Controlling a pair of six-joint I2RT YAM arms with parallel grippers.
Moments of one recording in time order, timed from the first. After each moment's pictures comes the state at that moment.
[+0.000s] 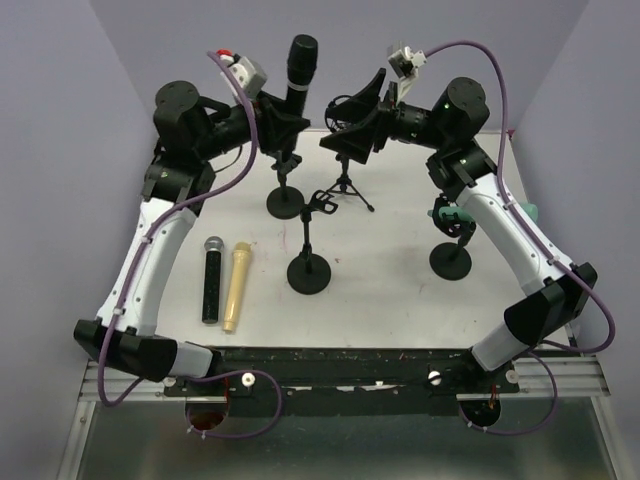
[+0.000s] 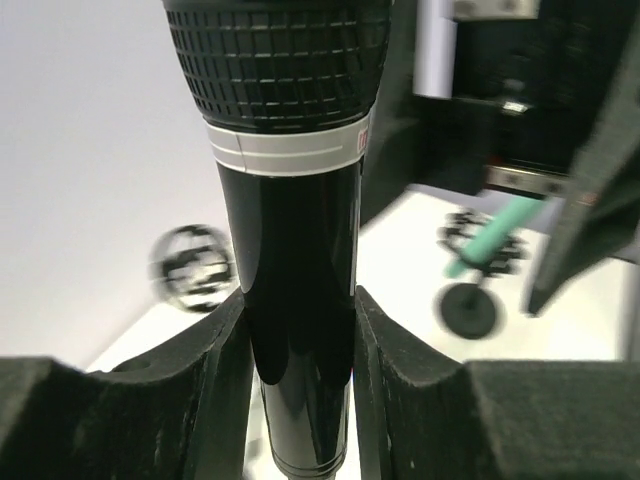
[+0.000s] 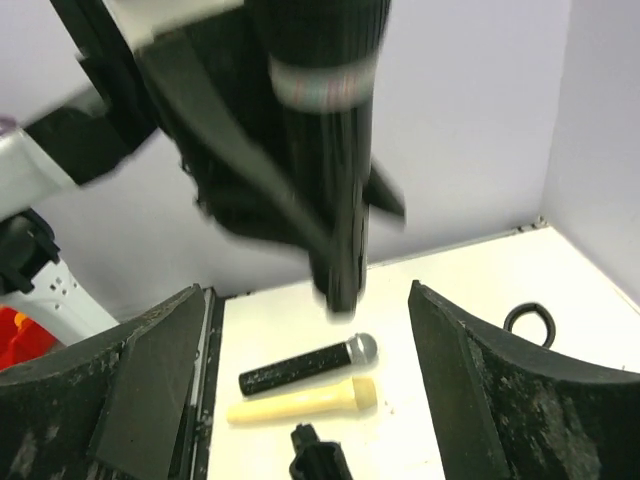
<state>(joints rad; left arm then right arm) -0.31 1.40 1.63 -0.09 0.82 -0.11 0.50 1.61 1.73 0.20 -0.89 0.40</state>
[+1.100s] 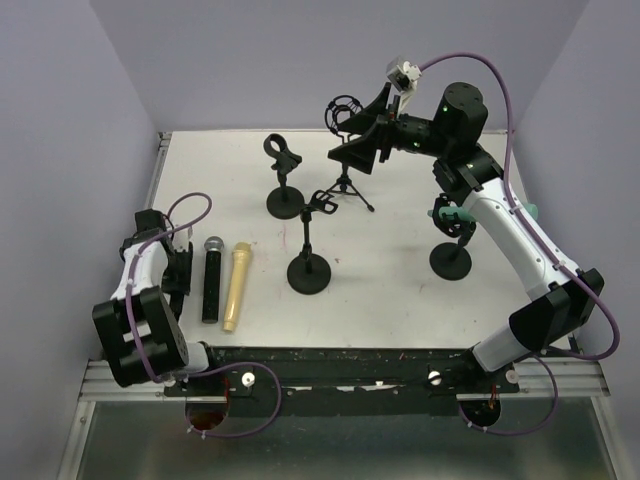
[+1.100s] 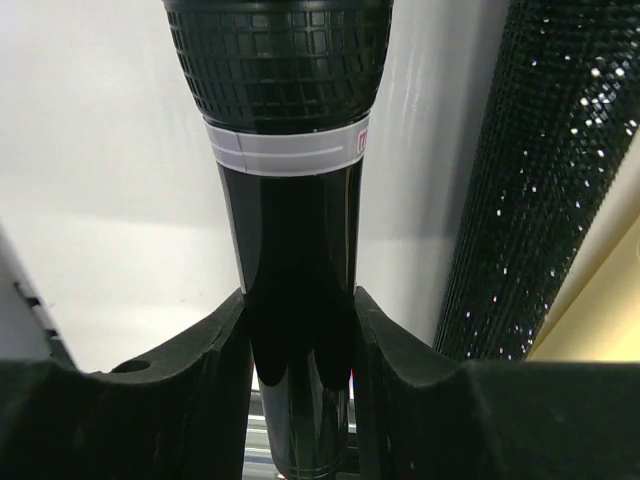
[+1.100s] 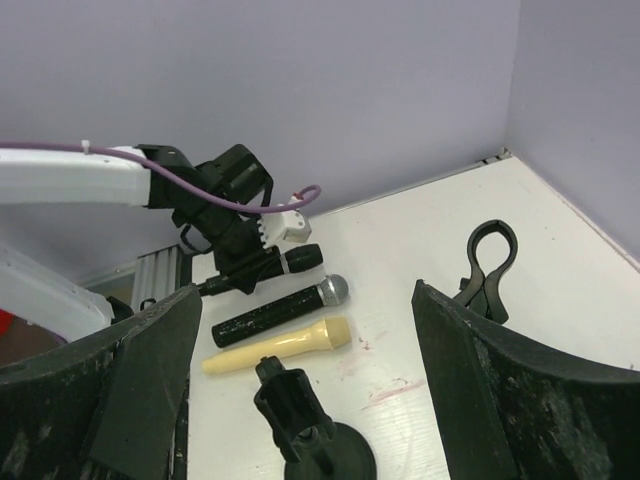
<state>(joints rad) 0.36 1.29 0.80 -0.77 0.01 0.31 0.46 1.55 1.65 0.01 -0.87 0.25</state>
